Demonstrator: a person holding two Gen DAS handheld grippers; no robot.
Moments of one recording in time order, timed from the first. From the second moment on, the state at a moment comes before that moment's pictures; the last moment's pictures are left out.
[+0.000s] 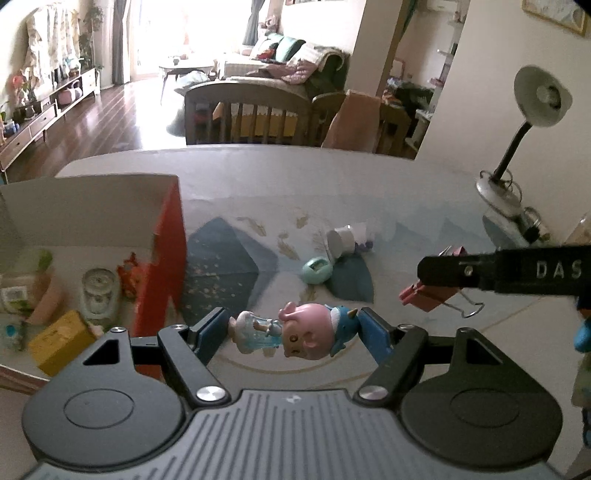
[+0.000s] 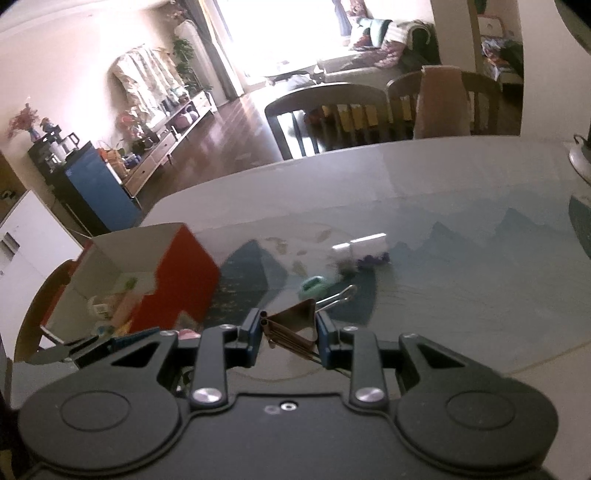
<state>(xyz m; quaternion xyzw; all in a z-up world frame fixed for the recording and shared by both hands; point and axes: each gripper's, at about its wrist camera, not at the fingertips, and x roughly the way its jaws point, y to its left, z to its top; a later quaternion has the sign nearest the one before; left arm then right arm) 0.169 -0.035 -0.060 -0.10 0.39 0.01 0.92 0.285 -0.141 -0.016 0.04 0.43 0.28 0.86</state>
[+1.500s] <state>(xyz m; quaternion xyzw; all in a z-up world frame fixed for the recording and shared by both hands) 0.135 0.219 -0.049 -0.09 0.40 0.09 0.91 0.219 0.096 -0.023 -0.07 0.41 0.36 0.83</state>
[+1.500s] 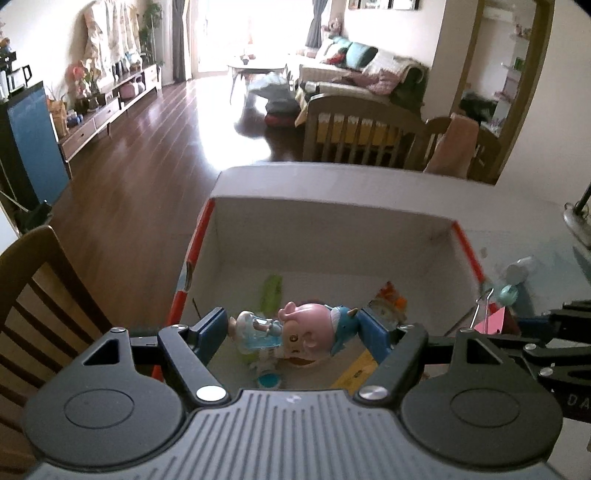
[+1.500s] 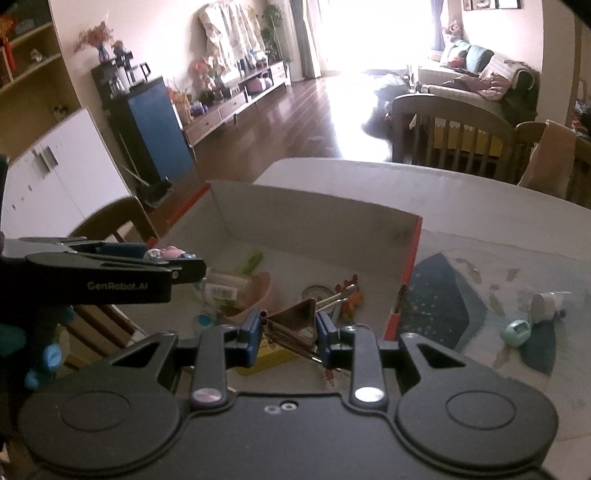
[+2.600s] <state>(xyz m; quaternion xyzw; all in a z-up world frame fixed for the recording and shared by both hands) 0.151 0.210 -0.114 -0.07 0.49 0.07 0.87 0.221 0.131 -0.071 -0.16 0.44 0.34 0.82</state>
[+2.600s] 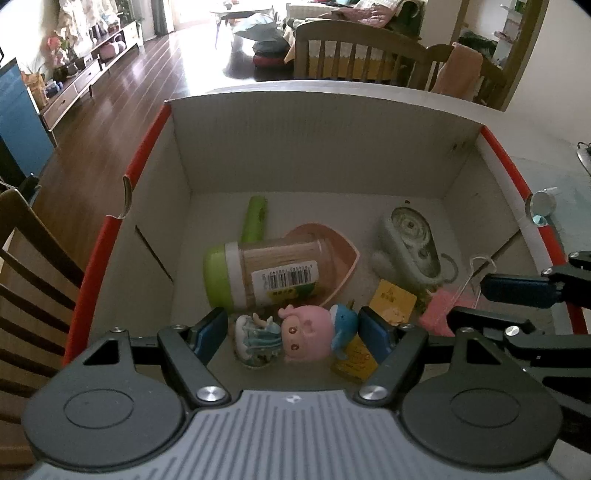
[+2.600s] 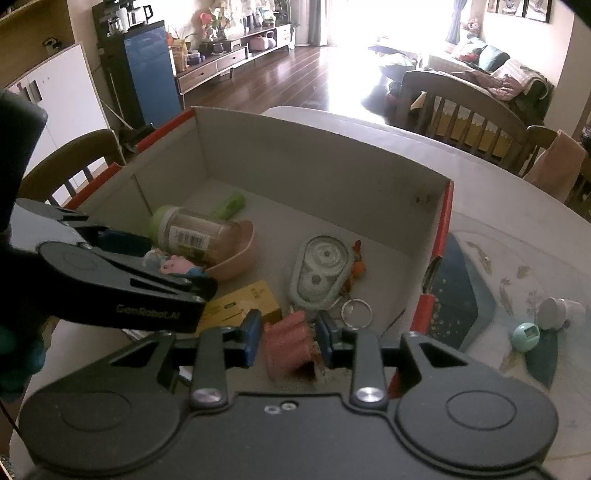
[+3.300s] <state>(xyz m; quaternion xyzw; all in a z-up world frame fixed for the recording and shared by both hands) 0.121 0.212 -0.070 -0.09 0.44 0.07 0.89 0.207 0.094 -0.034 -0.11 0.41 0.37 0.82</state>
